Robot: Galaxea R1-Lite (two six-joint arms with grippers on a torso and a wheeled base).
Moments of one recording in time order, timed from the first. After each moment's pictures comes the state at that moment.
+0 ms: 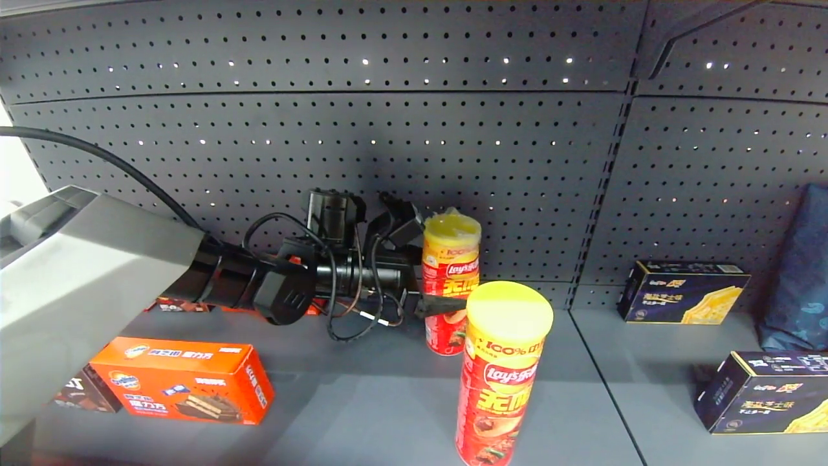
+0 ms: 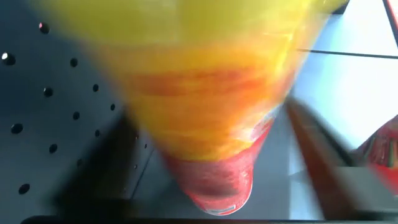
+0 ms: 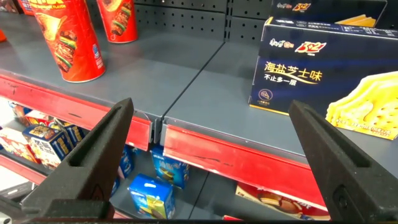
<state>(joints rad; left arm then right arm) -0.43 2.14 -1.31 -0.47 -0.84 0.38 0.31 0.00 0.00 0.00 0.03 -0.01</state>
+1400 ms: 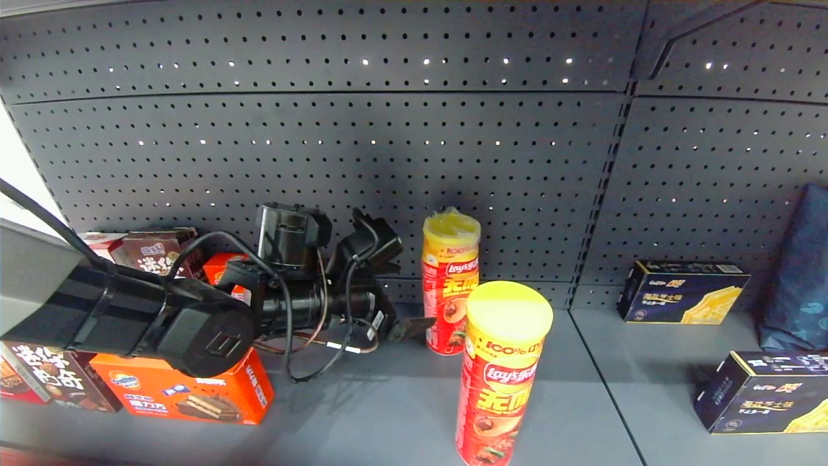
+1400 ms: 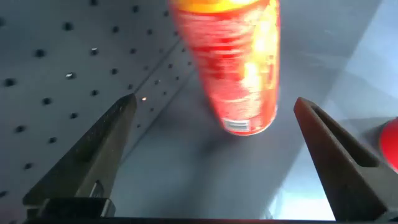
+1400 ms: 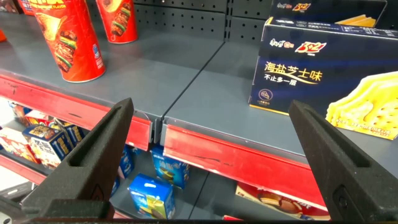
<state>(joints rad) -0.46 1.92 -0.99 -0.50 -0.40 0.38 0.31 0.00 0.00 0.00 0.03 -0.01</state>
